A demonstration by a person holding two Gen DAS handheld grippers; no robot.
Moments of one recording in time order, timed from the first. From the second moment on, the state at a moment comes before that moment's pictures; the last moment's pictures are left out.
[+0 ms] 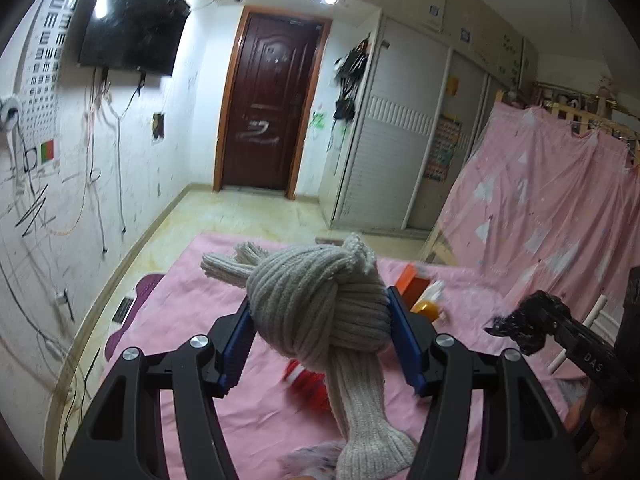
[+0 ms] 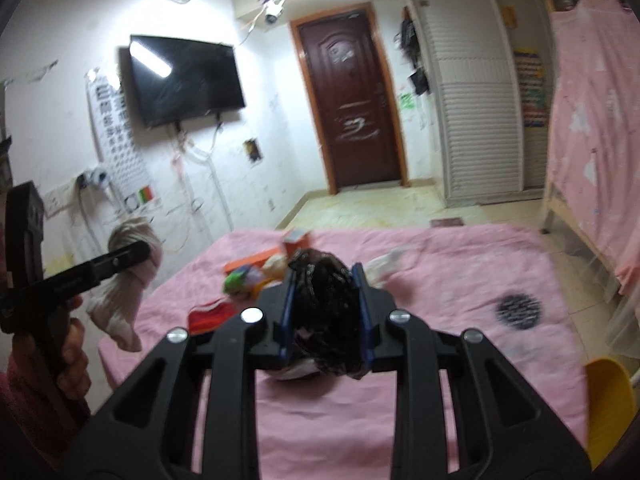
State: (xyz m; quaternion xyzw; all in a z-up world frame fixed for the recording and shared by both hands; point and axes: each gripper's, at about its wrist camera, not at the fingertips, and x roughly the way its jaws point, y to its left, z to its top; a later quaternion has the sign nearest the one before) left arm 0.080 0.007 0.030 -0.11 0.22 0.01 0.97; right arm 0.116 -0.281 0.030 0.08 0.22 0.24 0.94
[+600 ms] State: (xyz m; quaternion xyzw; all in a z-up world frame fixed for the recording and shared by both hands) left arm 0.138 -0.198 0.055 -0.10 0.25 -0.19 0.94; right arm 0.072 -0.445 0.071 0.20 0.09 0.11 0.97
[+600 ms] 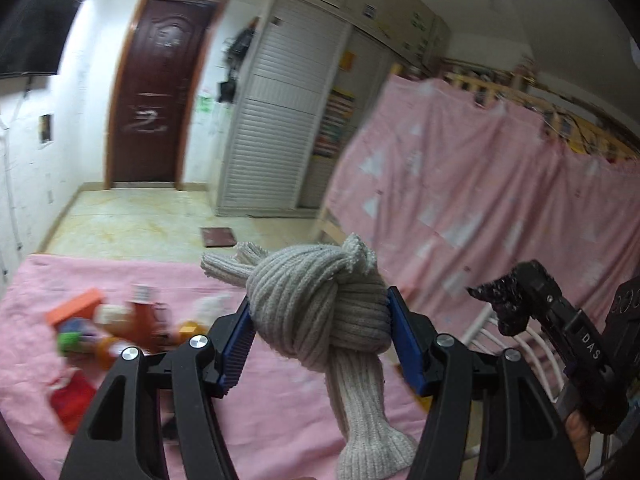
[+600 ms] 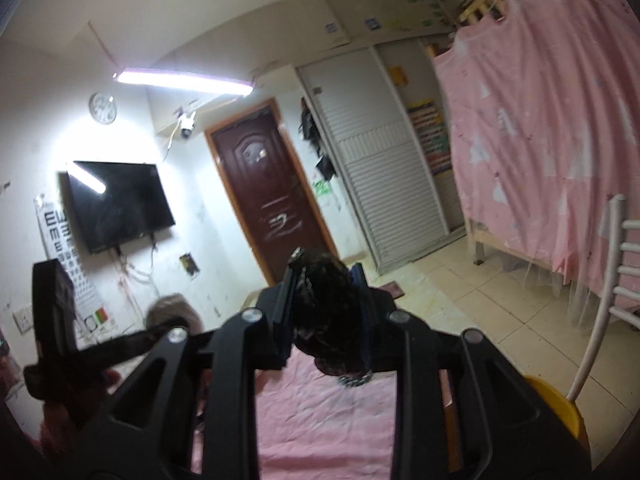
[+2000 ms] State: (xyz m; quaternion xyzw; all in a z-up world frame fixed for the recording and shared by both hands) left arm 0.133 -0.223 0.077 -0.16 0.28 -0.21 0.92; right arm 0.086 -0.508 0.040 0.20 0.13 0.00 0.97
